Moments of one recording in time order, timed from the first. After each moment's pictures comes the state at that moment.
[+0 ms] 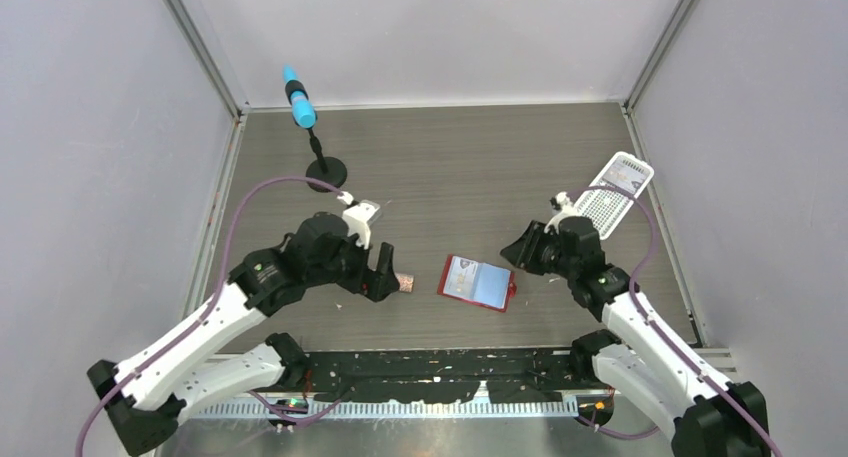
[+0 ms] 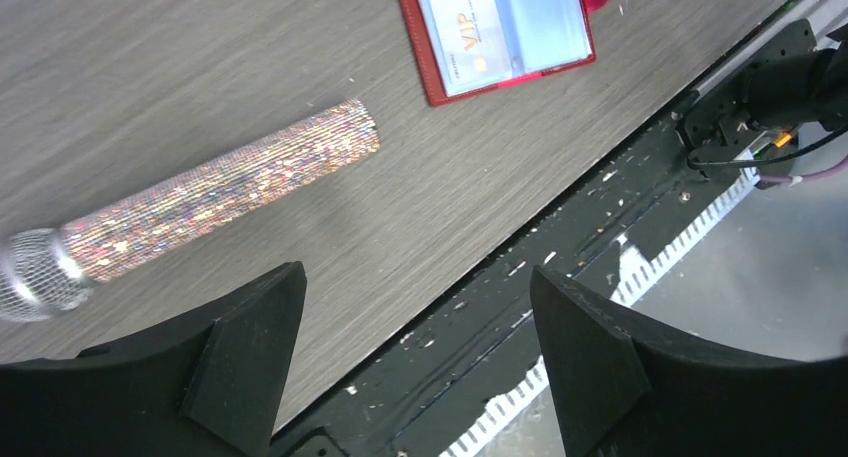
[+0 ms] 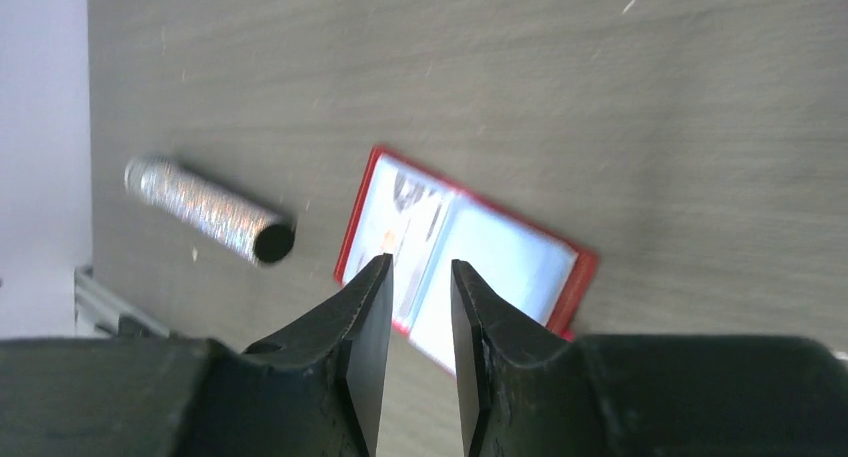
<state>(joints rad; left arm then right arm) -0.81 0.81 0.90 -0.79 0.07 -0.37 0.29 0.82 0.47 -0.22 -0.23 0.62</state>
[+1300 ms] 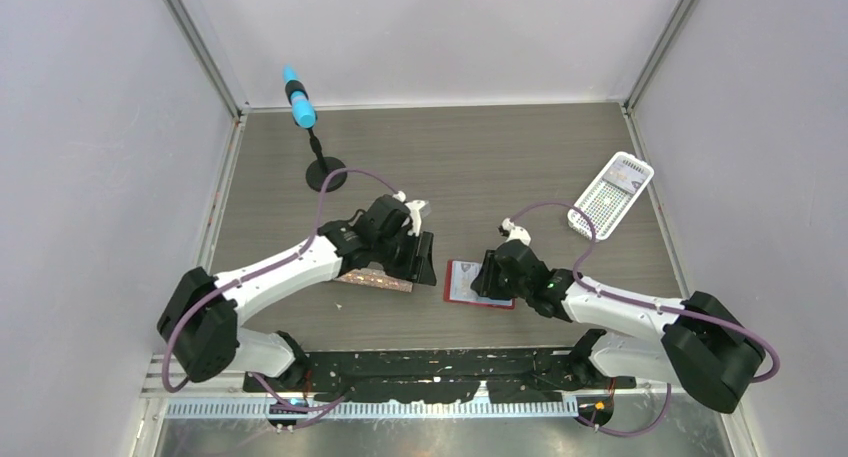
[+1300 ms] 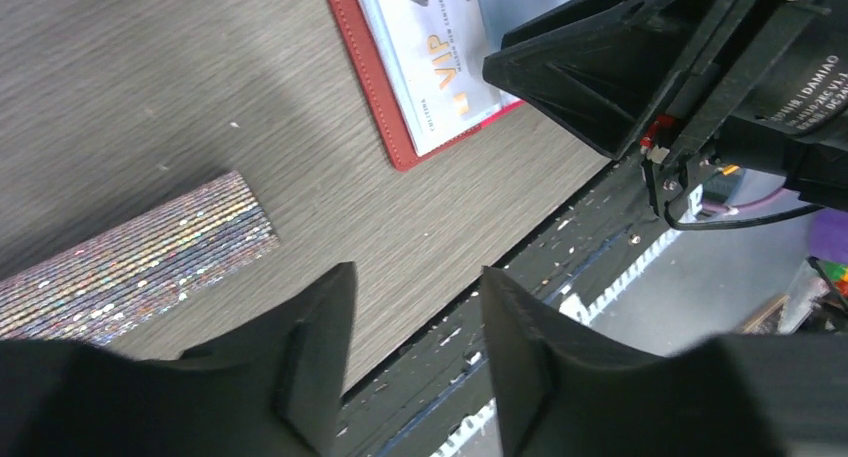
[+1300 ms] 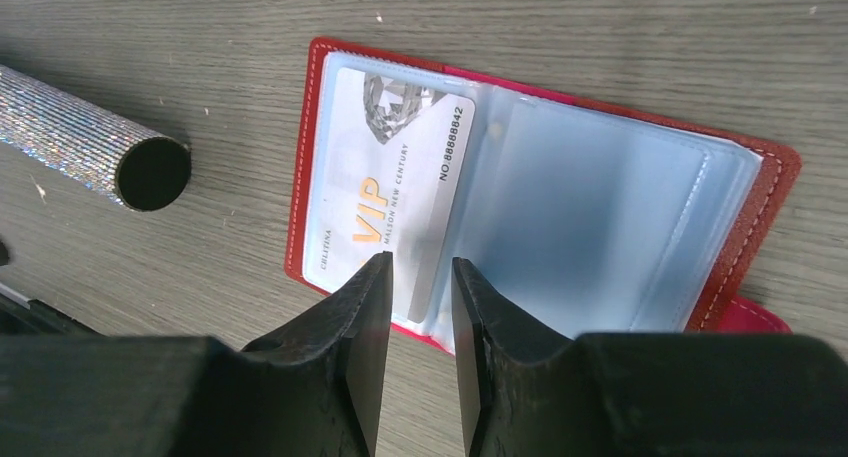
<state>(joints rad) -0.80 1.33 0.91 -0.47 0.27 -0.54 0.78 1.15 0.39 -0.04 0.08 0.82</state>
